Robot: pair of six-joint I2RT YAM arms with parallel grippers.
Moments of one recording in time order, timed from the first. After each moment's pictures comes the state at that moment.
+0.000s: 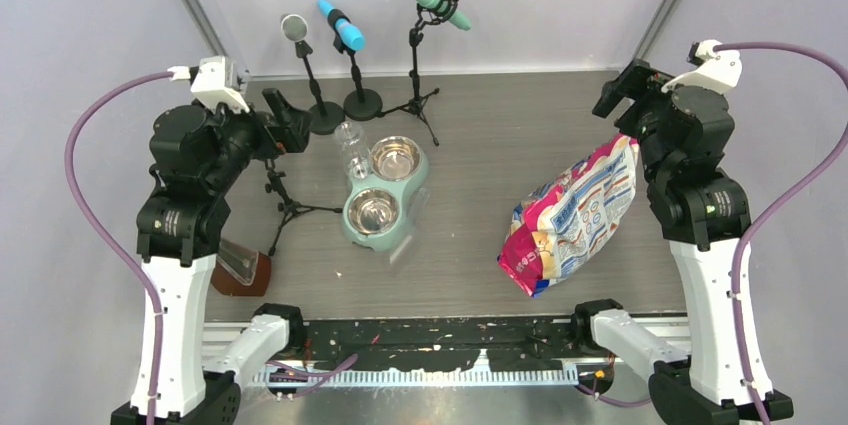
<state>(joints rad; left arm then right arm) -0.13 0.92 1.48 -0.72 0.11 -0.26 0.15 0.97 1.53 -0.68 0.36 0.34</state>
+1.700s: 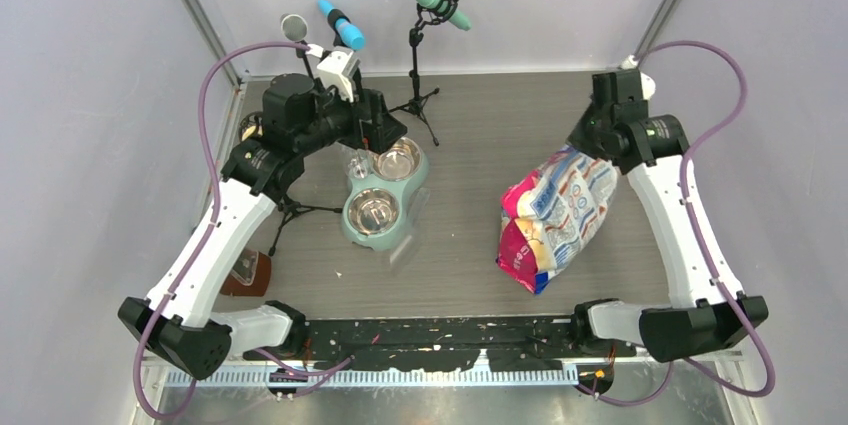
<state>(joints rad) -0.45 1.21 1.40 -0.49 0.29 -0.24 0.16 1.25 1.51 -1.07 0.27 0.64</state>
